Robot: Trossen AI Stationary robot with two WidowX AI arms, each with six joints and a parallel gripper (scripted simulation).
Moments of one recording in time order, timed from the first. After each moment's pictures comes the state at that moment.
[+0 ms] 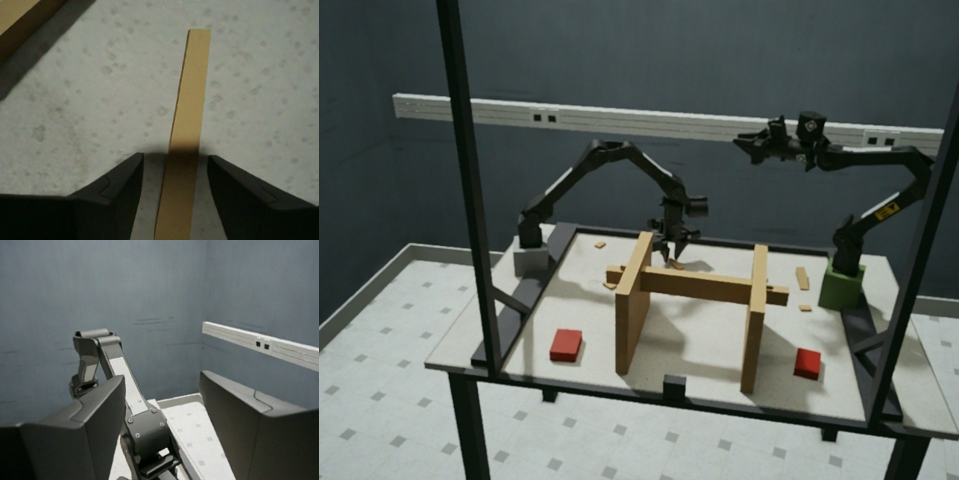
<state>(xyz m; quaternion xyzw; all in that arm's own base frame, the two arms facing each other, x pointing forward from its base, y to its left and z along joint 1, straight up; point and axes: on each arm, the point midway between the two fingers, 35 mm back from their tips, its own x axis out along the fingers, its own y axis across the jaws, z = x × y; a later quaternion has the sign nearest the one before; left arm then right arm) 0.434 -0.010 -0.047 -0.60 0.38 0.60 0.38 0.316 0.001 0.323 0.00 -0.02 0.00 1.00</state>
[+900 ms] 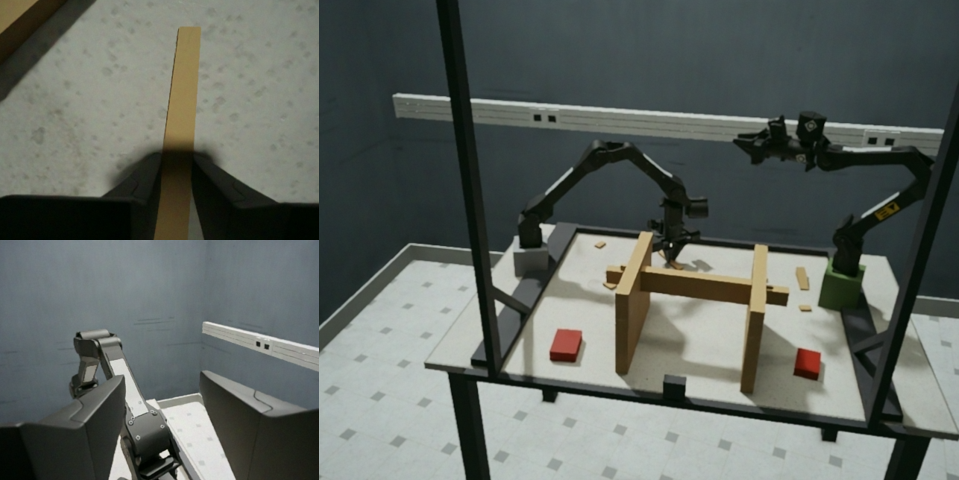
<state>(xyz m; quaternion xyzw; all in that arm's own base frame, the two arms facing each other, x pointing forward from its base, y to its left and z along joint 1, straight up) 0.433 -0.010 -0.050 -0.59 0.38 0.60 0.38 0.316 0.001 0.323 0.00 -0.02 0.00 1.00</state>
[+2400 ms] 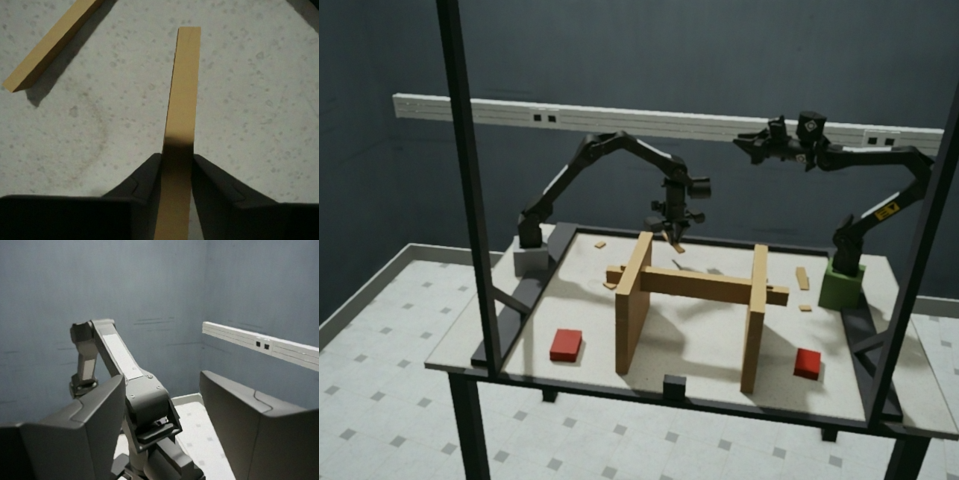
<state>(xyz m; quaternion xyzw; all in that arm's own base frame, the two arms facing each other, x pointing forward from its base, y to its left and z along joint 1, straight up) 0.439 -0.013 0.015 -0.58 0.41 0.57 0.42 0.316 0.001 0.323 0.00 -0.02 0.00 1.00</state>
